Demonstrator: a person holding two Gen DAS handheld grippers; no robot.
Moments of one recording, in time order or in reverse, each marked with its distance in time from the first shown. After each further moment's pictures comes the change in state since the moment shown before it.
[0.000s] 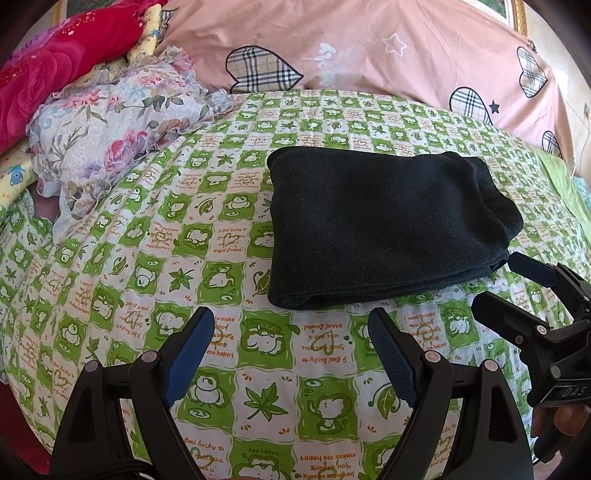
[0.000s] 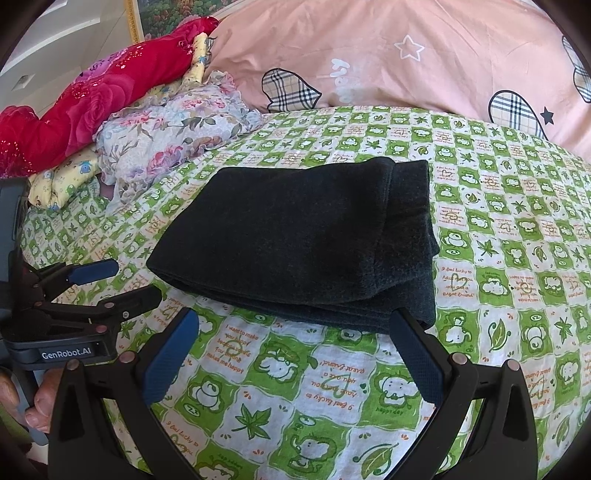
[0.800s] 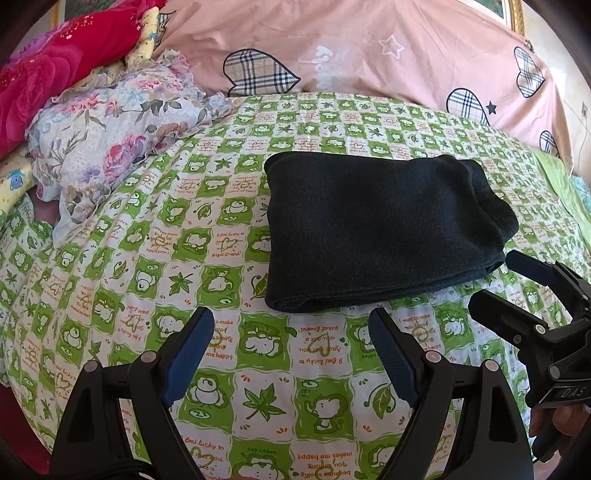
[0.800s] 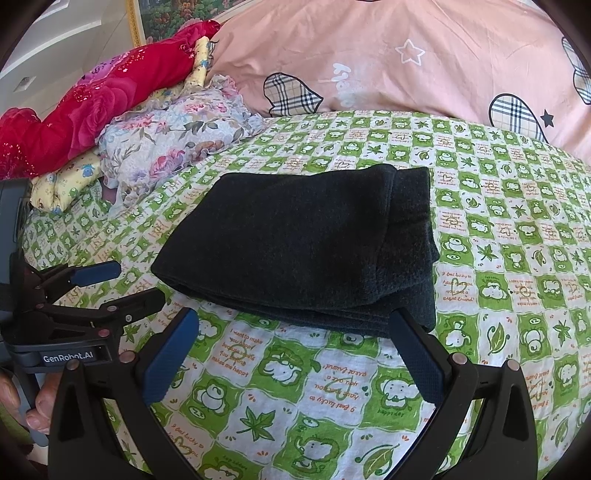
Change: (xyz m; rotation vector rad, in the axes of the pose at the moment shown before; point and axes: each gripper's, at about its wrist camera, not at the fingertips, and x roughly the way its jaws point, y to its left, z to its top) left arm -0.004 -0.001 0.001 0.009 -0.009 -0.005; right arm -0.004 0.002 0.002 0.001 -0.011 0.005
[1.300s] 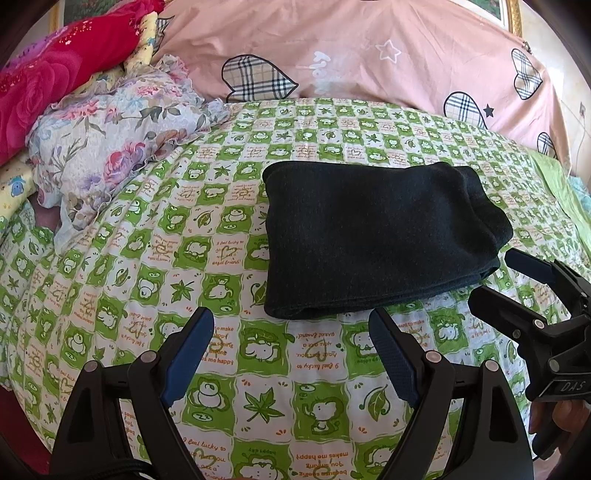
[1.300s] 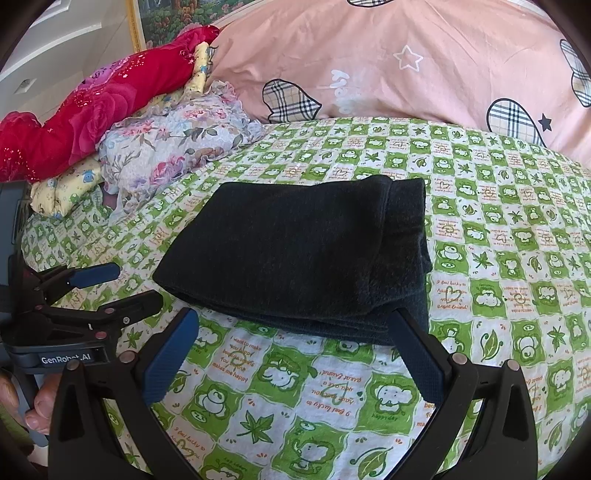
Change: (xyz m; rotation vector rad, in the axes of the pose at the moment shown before) left arm -0.005 0.000 0.004 0.005 -0.011 -0.005; right arm -0.006 -0.003 0.007 0.003 -0.015 -0.003
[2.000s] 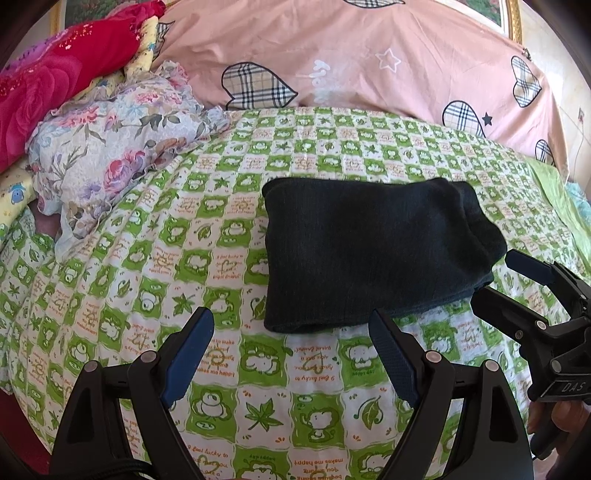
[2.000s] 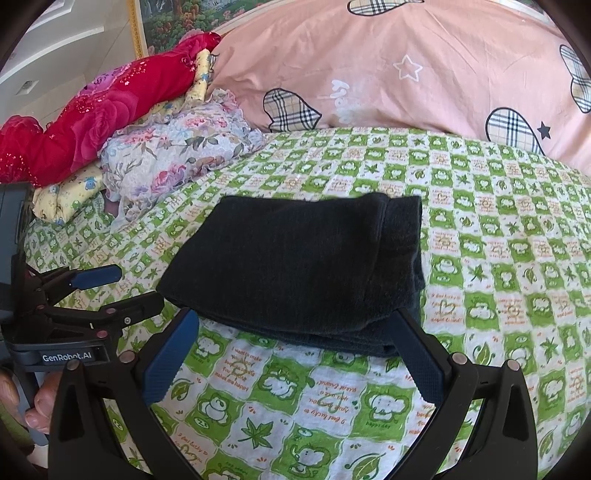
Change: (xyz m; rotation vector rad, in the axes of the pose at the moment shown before) left arm -0.006 0.002 0.012 -0.009 -0.021 -0.010; right arm -0.008 -0.002 0.013 -0.008 -0.028 0.002
